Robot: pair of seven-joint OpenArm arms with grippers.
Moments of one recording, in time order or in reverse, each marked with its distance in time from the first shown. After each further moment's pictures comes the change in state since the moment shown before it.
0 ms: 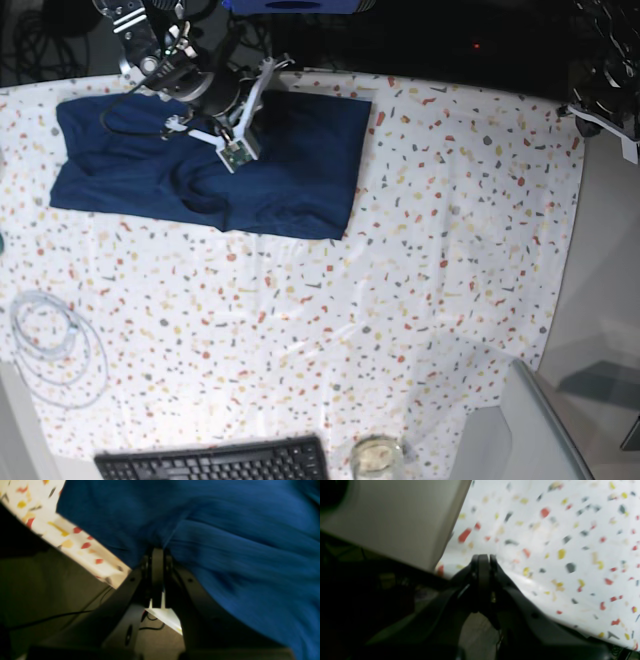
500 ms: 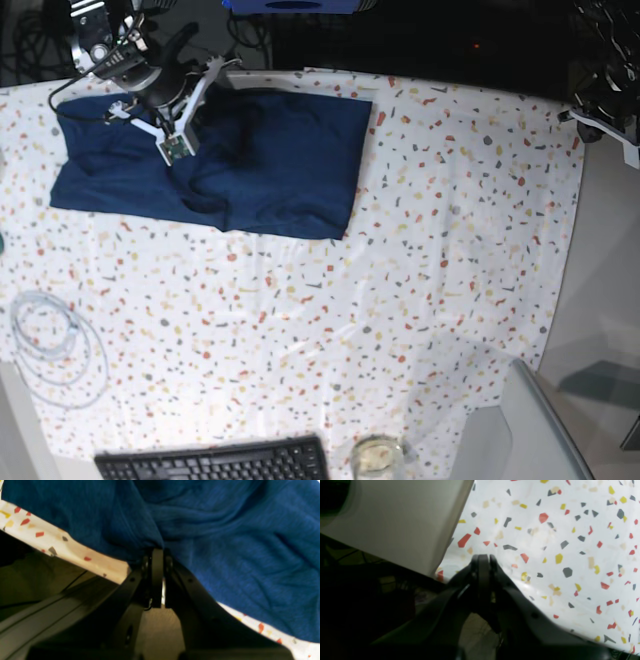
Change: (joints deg) left arm -1.1 0.1 0.0 0.0 -0.1 -0.2 -0.2; right arm -5.1 1.4 8.9 3.7 0.0 0.1 -3.6
